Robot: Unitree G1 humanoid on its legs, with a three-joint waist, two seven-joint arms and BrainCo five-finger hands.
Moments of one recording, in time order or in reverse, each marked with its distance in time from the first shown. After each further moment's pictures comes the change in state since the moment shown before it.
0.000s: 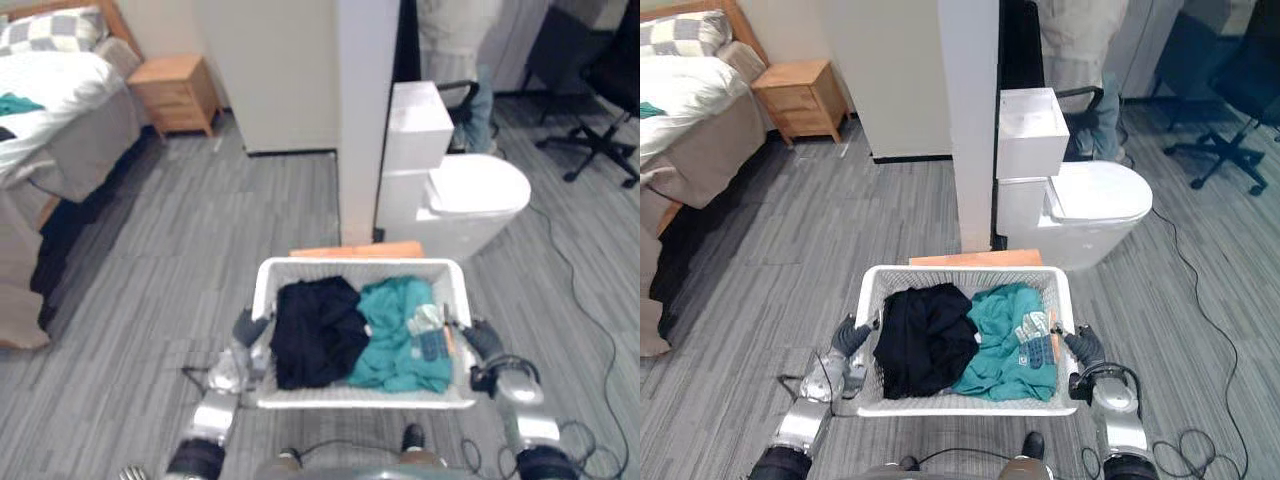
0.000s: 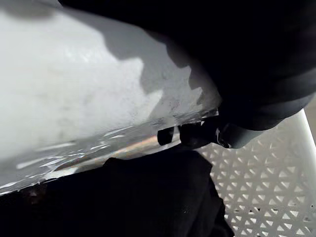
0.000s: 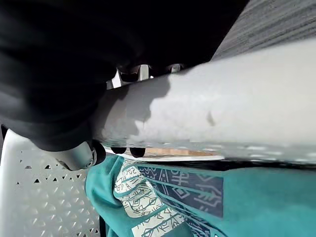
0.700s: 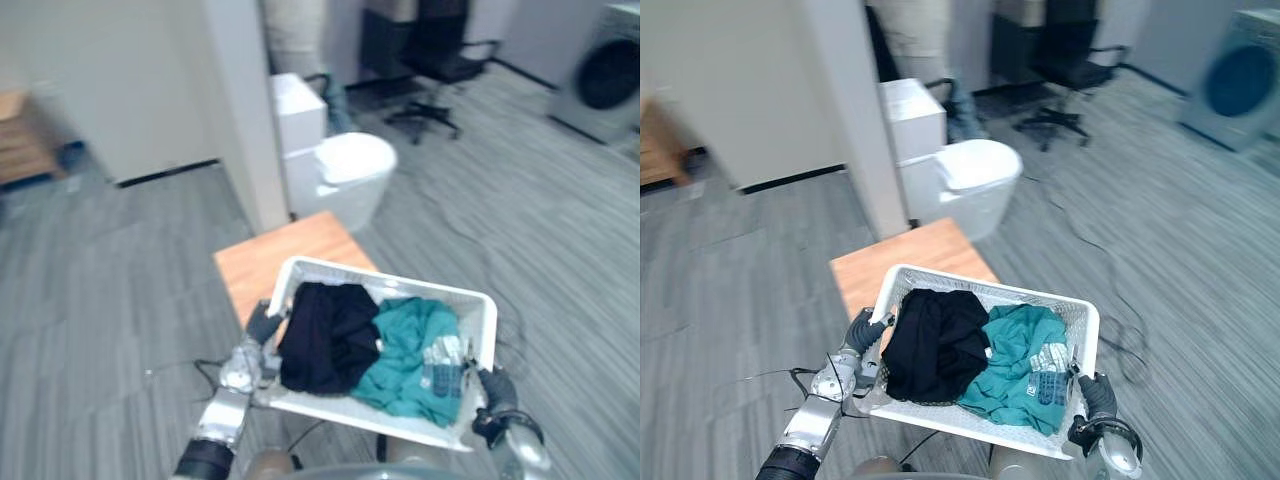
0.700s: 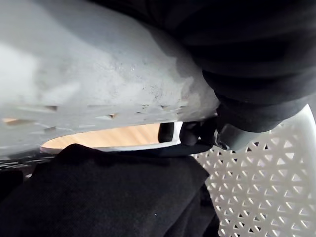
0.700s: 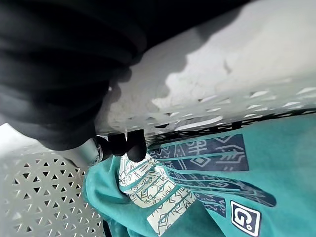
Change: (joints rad) left arm -0.057 -0.048 -0.079 -0.082 0.031 0.011 -0.001; right arm 0.231 0.185 -0.161 -0.208 0.152 0.002 -0.061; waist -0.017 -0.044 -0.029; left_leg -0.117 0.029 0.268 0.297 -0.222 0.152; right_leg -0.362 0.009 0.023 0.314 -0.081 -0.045
